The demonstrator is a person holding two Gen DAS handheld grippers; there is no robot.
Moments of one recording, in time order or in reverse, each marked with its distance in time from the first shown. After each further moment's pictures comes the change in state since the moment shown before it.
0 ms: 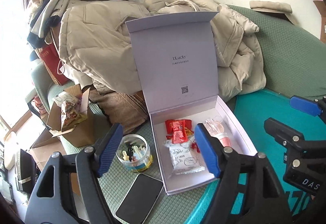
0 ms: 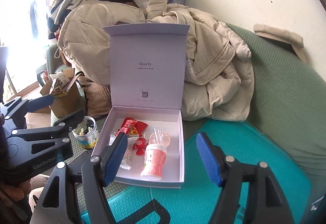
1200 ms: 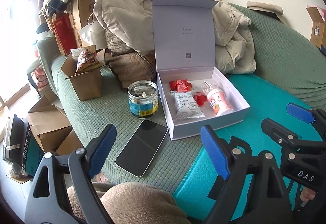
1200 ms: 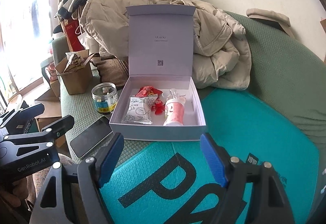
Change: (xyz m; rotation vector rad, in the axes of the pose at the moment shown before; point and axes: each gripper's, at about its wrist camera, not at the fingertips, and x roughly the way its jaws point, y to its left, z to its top) left arm -0.061 0.038 -0.124 -0.096 0.012 -0.040; right arm -0.032 0.048 -0.112 0.042 0.020 -0.003
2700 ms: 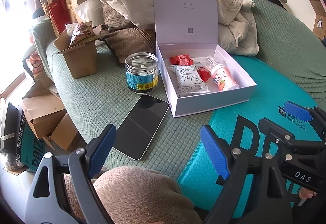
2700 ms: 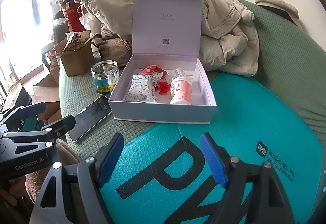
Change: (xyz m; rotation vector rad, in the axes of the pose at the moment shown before) left arm 0.030 0.007 -0.031 -0.010 0.113 -0.040; right arm 0.024 0.010 -0.021 -0.040 0.076 0.009
